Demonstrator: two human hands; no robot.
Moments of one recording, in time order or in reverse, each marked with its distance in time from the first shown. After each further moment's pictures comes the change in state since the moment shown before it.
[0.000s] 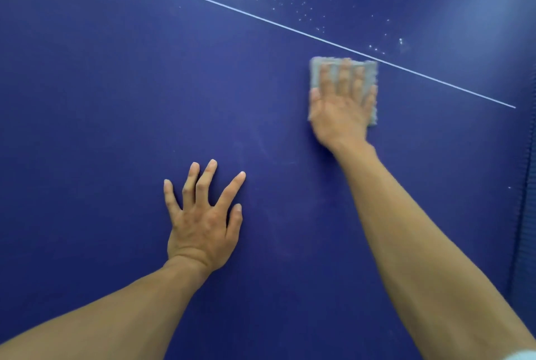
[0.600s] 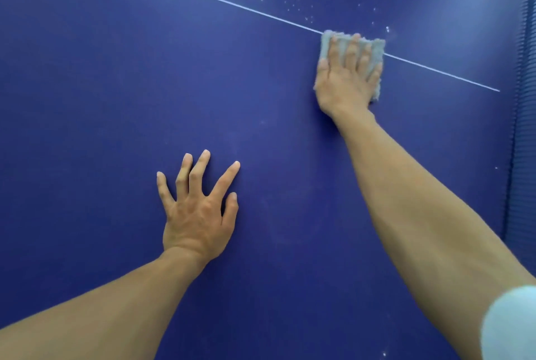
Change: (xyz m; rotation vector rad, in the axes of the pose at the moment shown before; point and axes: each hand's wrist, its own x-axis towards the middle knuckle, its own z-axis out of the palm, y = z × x) left_hand -0.003 -0.001 0.004 -0.021 0.002 -0.010; right_hand 0.027 0.016 -0.007 0.049 0.023 0.141
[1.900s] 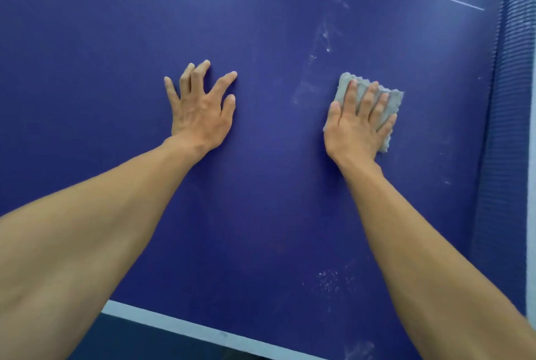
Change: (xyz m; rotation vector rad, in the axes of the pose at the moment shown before) left_hand -0.009 -0.005 0.000 -0.058 0.086 0.021; right_hand -0.243 0.087 0.049 0.035 -0.022 0.155
